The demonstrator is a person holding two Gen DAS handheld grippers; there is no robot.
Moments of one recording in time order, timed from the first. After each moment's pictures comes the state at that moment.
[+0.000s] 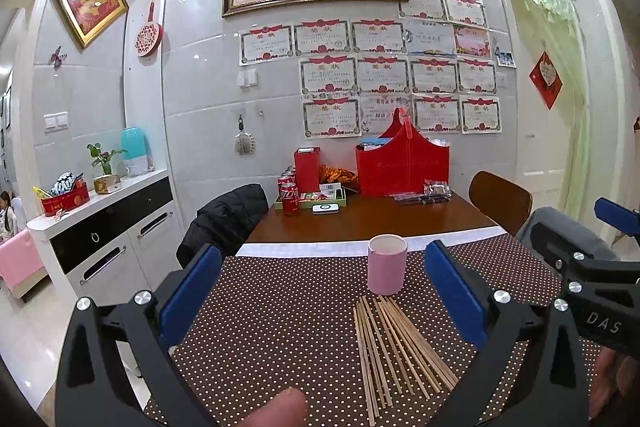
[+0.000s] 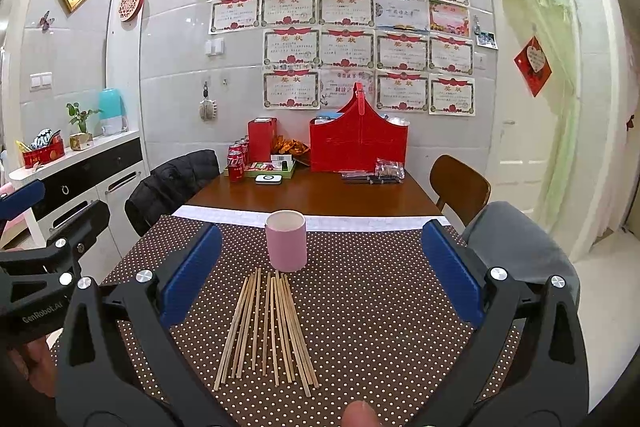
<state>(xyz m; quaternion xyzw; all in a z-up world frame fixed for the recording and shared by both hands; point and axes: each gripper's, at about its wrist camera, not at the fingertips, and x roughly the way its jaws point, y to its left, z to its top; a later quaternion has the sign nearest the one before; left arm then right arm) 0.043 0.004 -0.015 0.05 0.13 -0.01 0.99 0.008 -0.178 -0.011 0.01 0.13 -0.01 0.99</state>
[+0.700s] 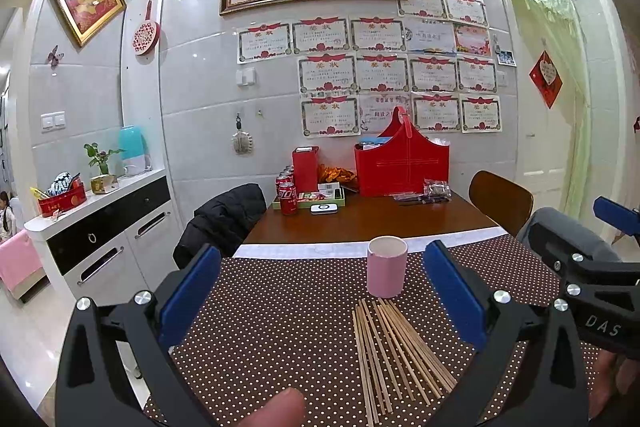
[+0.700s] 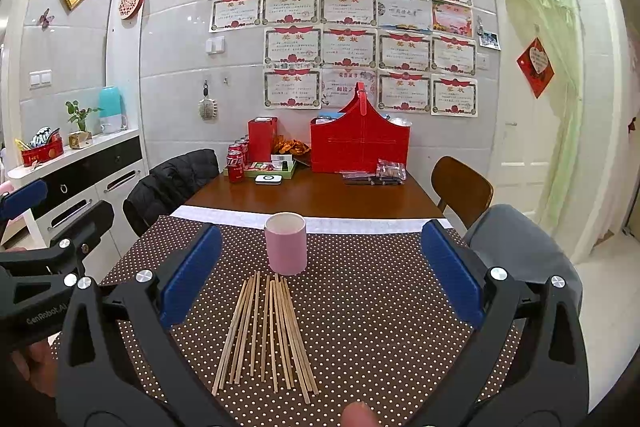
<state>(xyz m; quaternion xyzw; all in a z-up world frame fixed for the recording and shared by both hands) 0.054 0.006 -0.015 0.04 0.13 -0.01 0.99 0.019 -0.179 -0.011 0.01 0.14 -0.01 0.99</state>
